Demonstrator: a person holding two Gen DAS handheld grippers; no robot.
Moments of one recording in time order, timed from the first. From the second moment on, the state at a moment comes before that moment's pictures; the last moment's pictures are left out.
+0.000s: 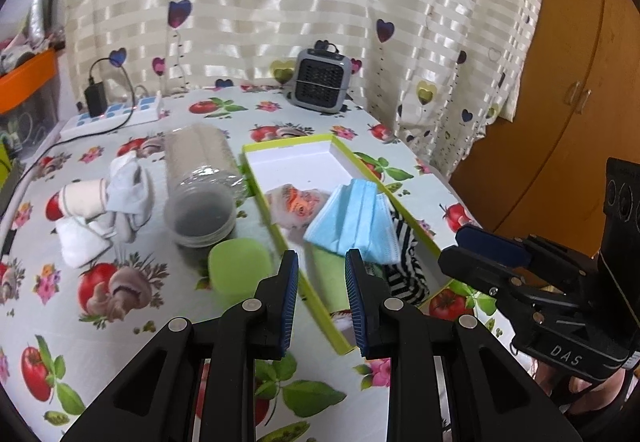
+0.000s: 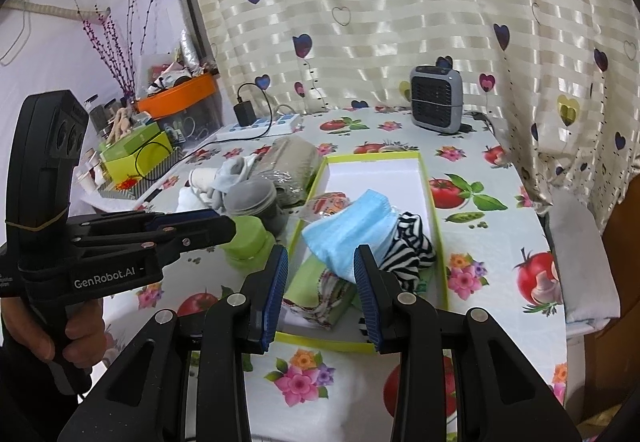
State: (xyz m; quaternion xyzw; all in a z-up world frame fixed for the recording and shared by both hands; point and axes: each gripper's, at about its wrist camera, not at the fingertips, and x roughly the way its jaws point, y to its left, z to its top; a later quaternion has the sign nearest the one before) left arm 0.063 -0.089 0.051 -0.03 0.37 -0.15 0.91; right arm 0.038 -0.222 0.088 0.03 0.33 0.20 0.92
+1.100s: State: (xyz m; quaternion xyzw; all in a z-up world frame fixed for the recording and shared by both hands) left arm 0.059 0.078 0.017 -0.15 0.40 0.01 0.91; right arm 0.084 -0.096 0.099 -0.03 0.34 0.35 0.87
